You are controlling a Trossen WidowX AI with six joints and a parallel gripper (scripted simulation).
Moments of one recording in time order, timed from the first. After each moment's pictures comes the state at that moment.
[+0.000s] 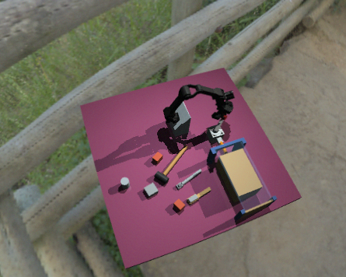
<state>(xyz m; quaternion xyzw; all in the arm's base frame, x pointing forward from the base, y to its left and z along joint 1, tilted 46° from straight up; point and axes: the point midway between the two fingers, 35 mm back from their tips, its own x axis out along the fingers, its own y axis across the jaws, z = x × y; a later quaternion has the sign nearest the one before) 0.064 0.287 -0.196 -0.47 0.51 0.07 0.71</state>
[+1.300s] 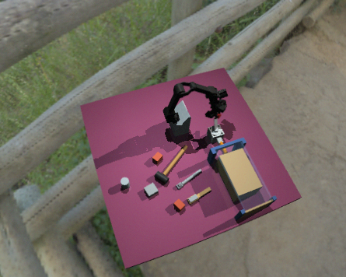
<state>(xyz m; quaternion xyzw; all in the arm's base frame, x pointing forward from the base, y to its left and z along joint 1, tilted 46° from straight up) 0.043 0.254 -0.171 -0.47 0.52 0.08 0.71</state>
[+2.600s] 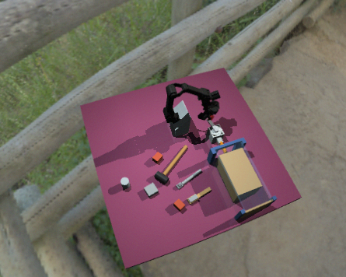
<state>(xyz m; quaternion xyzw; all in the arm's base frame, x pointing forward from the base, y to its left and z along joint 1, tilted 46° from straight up) 0.045 0.213 -0.133 -0.47 0.52 0.08 0.71</state>
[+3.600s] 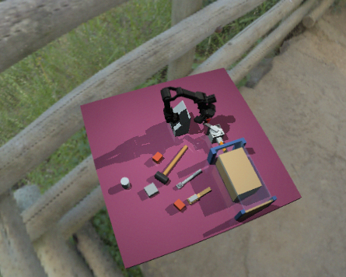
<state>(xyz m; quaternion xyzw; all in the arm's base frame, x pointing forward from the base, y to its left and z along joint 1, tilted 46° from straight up) 0.067 0.189 -0.107 -0.48 0.53 0.08 0.70</state>
